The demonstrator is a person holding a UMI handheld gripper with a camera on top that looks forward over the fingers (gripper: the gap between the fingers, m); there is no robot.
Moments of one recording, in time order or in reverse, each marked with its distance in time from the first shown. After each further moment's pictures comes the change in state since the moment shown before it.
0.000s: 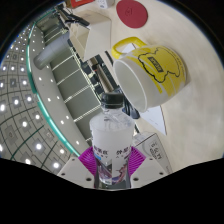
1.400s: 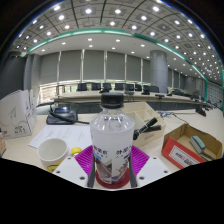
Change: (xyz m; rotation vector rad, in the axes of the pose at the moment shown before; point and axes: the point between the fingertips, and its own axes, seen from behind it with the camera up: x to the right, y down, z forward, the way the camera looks) arm -0.017 -0.268 -0.084 0.286 0.588 -1.972
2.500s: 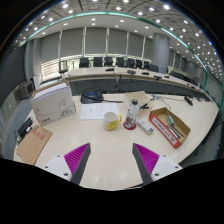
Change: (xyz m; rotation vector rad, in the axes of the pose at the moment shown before) arm -0.127 -0.050 -0.382 -0.340 0.024 -0.028
